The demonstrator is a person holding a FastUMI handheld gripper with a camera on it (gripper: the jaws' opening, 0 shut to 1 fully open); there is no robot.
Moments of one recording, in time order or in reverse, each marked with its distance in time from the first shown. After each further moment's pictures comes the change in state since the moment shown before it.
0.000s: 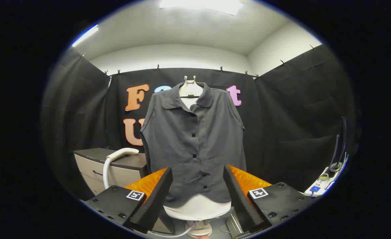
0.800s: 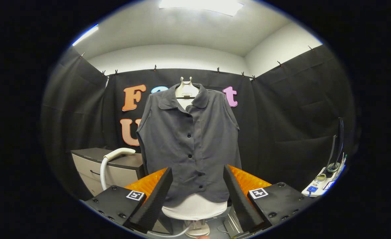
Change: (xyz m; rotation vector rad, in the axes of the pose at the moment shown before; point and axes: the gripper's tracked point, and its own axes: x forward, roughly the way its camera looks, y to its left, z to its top) arm -0.011 -0.005 0.004 -0.005 0.002 -0.020
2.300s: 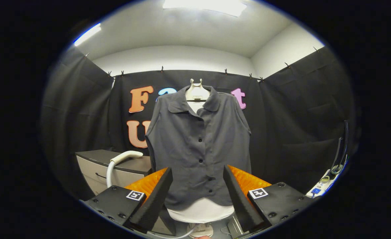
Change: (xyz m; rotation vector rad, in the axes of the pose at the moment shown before) arm 0.022 0.046 0.026 -0.016 -0.020 0.084
